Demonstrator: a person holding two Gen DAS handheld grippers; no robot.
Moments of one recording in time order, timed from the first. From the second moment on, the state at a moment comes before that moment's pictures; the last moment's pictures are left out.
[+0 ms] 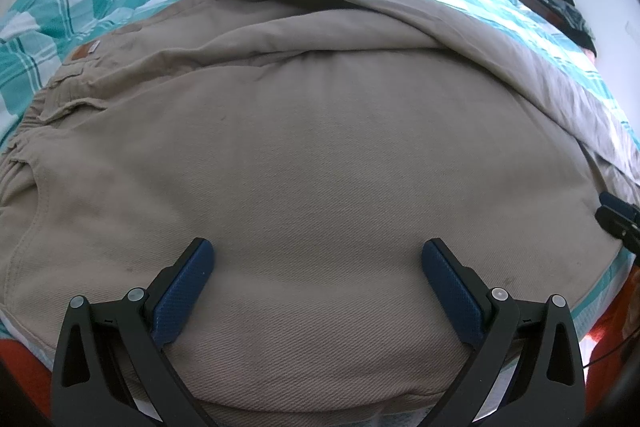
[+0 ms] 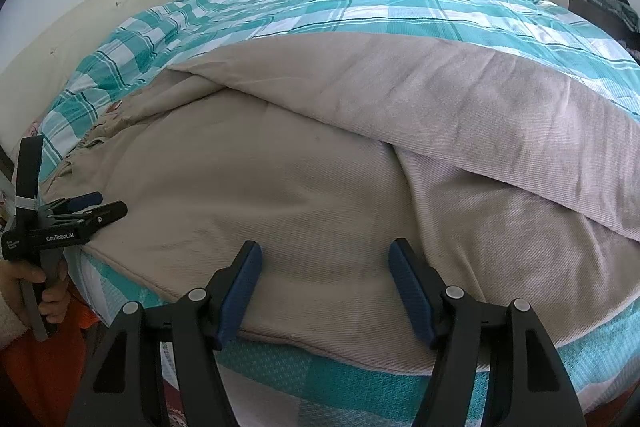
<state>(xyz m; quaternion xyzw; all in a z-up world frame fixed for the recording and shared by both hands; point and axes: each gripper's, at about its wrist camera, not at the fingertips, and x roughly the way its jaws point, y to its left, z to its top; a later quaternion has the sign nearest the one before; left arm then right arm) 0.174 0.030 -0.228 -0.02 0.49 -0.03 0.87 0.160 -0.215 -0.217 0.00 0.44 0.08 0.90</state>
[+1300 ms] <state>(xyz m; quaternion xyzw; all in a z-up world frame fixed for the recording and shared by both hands) 0.176 0.030 -0.229 -0.02 0.49 -0.02 0.87 0.153 -0.393 -0.192 0.49 0.33 -0.12 0.80</state>
